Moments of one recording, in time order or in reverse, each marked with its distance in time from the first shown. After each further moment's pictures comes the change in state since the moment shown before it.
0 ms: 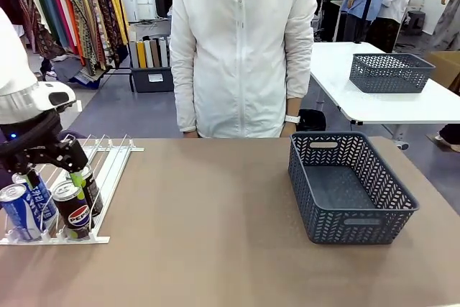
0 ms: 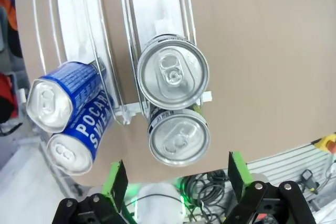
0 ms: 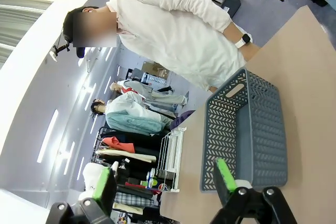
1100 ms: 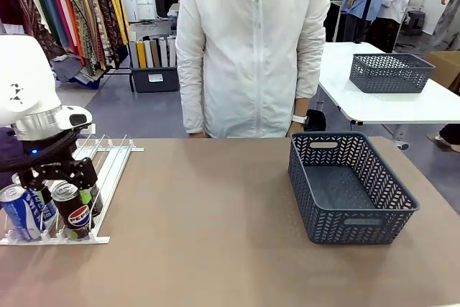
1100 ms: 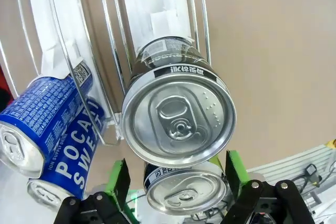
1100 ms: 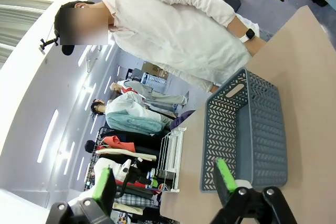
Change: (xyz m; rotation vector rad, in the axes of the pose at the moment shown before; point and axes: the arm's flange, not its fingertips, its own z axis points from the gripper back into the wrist) left arm 0.025 0.001 -0.053 0.007 0.121 0.001; right arm 0.000 0.000 0.000 0.000 0.000 0.000
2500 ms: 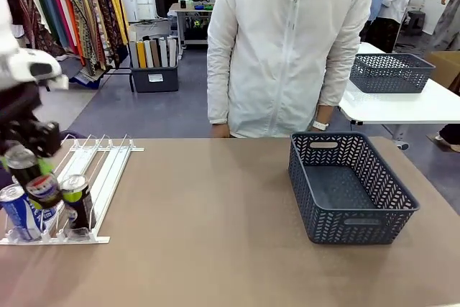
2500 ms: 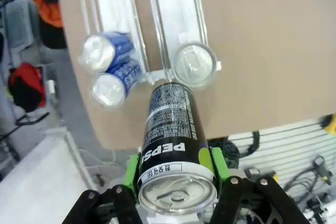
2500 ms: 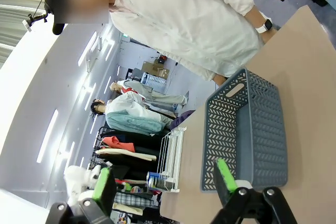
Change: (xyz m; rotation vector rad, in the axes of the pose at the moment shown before) left arm -0.089 -0.015 0.139 0.119 -0.152 -0.022; right arm 0.000 0.000 0.000 0.000 0.001 -0.001
